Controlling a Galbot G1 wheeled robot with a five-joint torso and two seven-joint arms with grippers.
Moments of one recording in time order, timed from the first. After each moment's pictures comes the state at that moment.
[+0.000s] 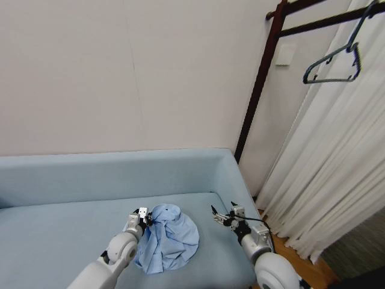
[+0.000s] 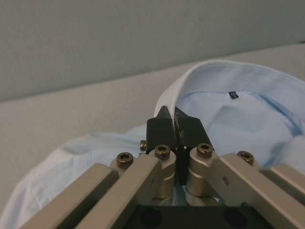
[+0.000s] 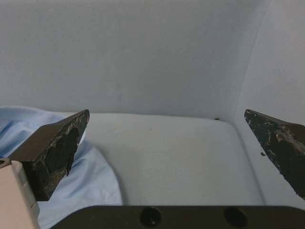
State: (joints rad) left arm 1.10 -0.94 -0.18 -1.92 -0.65 0.50 -0.35; right arm -1.27 0.86 0.13 2.23 0.70 -0.30 0.47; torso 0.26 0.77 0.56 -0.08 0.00
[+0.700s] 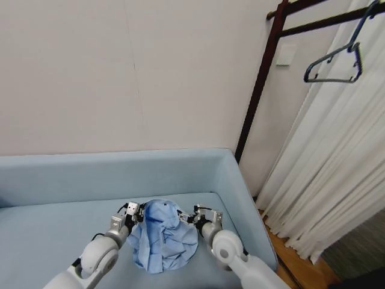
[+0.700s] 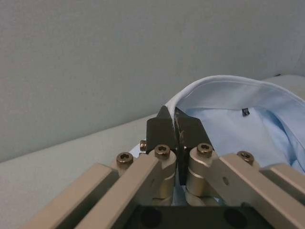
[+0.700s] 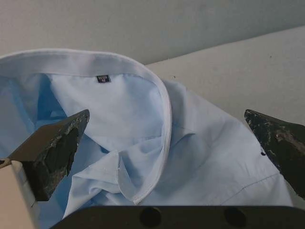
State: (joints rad) left arm 1.23 -0.82 -0.32 -2.03 -0.62 0.37 -0.22; right arm -0.94 1.17 -0.11 1.94 1.07 -0.46 0.56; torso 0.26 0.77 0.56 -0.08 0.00
